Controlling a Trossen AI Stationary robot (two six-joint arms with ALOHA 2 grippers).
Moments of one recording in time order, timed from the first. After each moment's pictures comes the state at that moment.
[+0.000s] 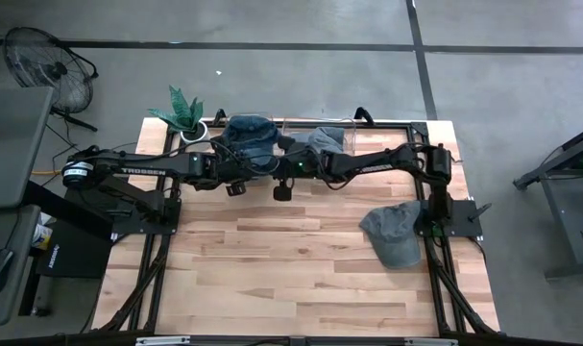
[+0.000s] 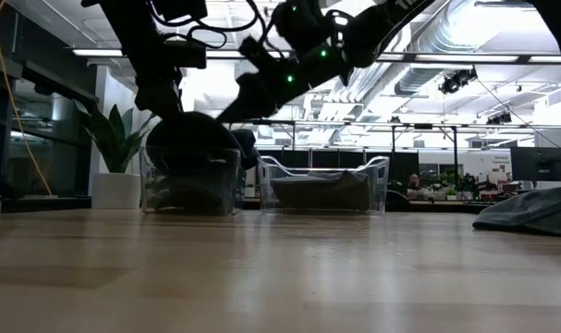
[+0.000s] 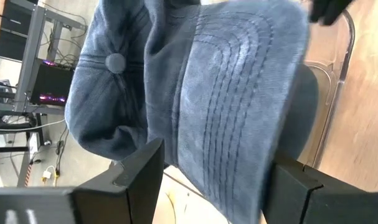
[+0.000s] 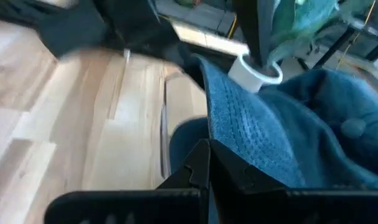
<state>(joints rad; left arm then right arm) 0.11 1.27 0.95 -0.73 -0.72 0.10 -0.19 1.96 1.33 0.27 0.04 -0.32</state>
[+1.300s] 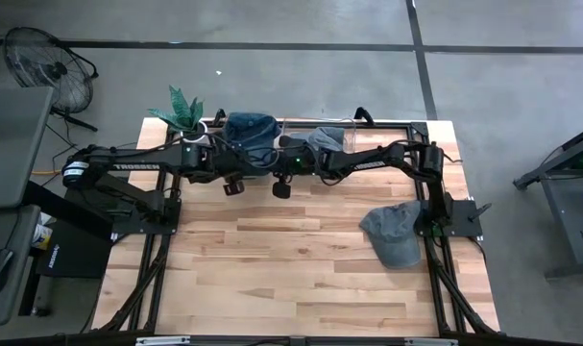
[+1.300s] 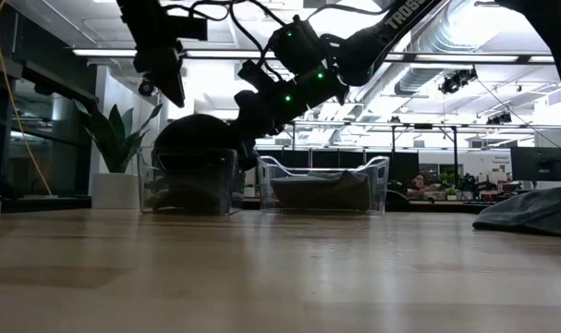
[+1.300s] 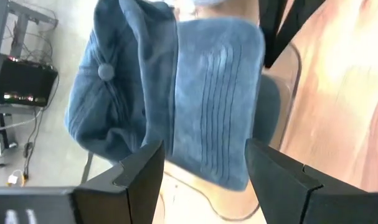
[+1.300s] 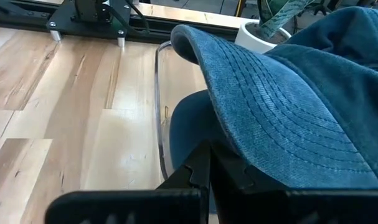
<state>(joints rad) 0.11 1.27 1.13 -0.94 -0.61 0.04 -0.24 2.03 1.33 0.29 -0.04 -0.20</state>
